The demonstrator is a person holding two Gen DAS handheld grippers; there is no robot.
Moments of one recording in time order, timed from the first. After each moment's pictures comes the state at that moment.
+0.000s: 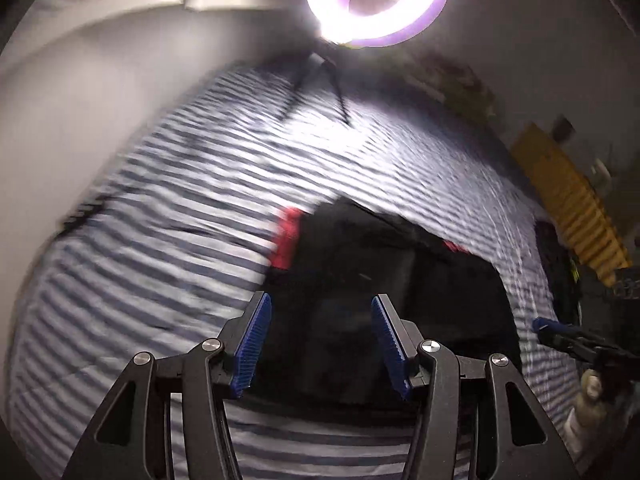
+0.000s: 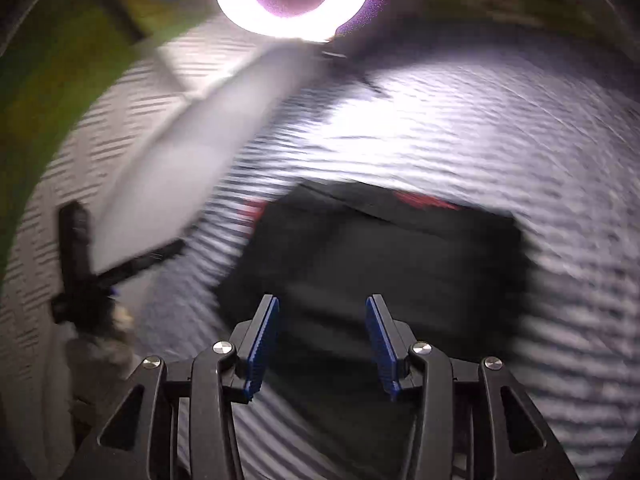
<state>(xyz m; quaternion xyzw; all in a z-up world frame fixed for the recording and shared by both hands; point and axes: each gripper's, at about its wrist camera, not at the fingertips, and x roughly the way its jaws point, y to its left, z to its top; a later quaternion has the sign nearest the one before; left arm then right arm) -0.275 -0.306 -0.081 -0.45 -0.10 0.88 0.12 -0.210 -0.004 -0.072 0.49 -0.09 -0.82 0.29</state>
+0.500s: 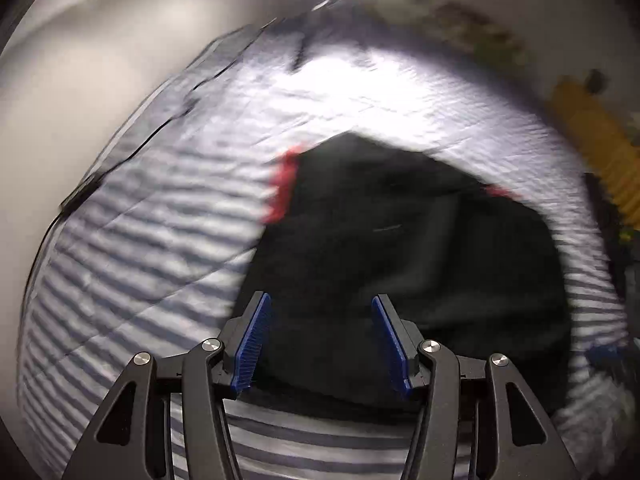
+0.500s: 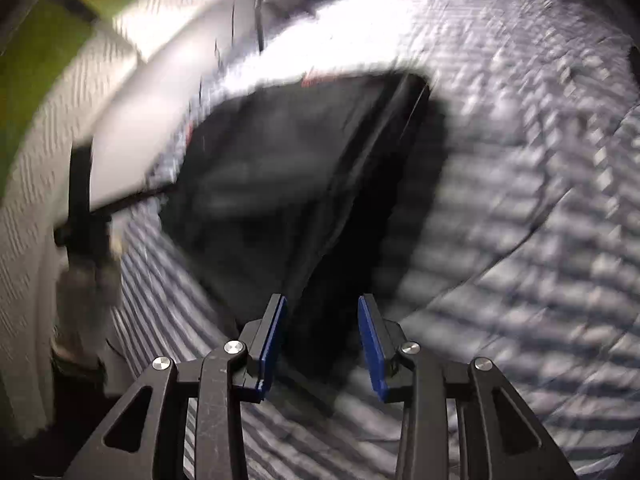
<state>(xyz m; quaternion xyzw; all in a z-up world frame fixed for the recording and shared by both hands) -0.274 -0.250 -0.119 -0.49 -0.04 0.87 0.08 -0.185 0.070 -0.133 0.54 -0.11 -0.79 0.27</state>
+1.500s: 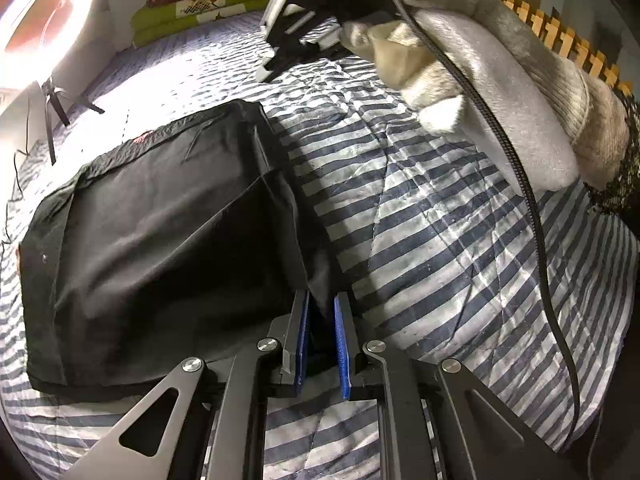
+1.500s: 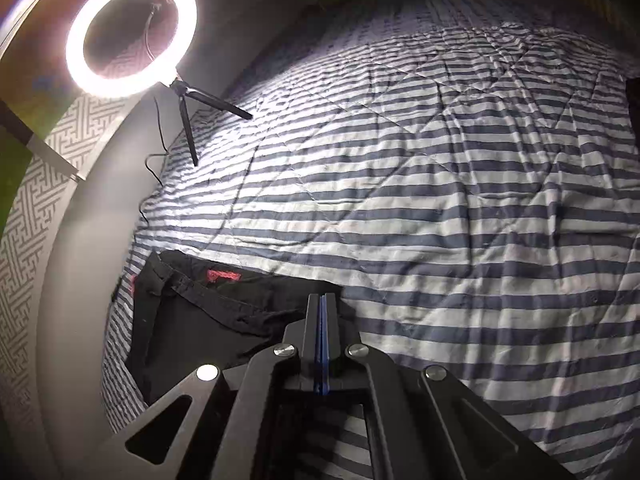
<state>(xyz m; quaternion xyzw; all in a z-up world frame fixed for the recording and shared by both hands) -0.170 -0.014 -0.157 -0.48 0.17 0.81 0.31 -0.336 0.102 -0.134 0.52 -0.16 -0.81 0.20</state>
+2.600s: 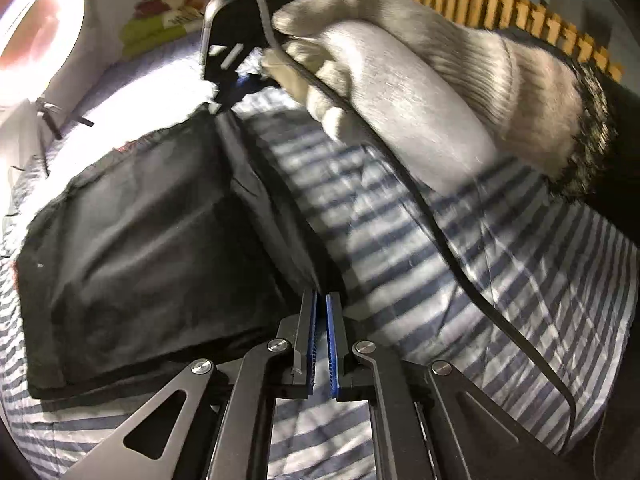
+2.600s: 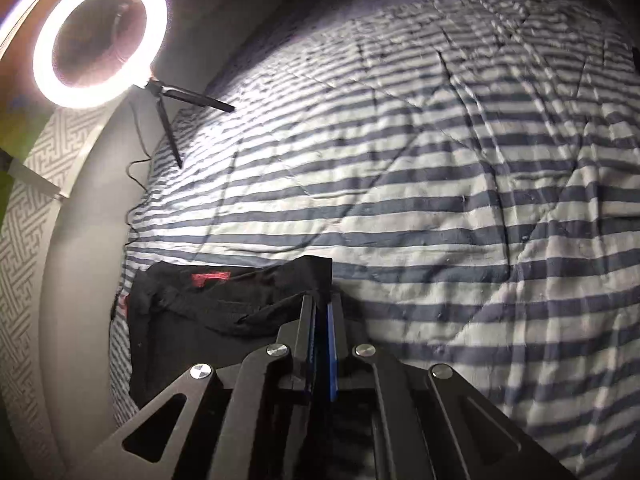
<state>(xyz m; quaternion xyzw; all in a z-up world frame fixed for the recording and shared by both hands) -0.152 -0.003 -0.169 -0.46 0.20 0.80 0.32 -0.361 0.081 -0.167 0.55 -0.19 -0.79 0.19</state>
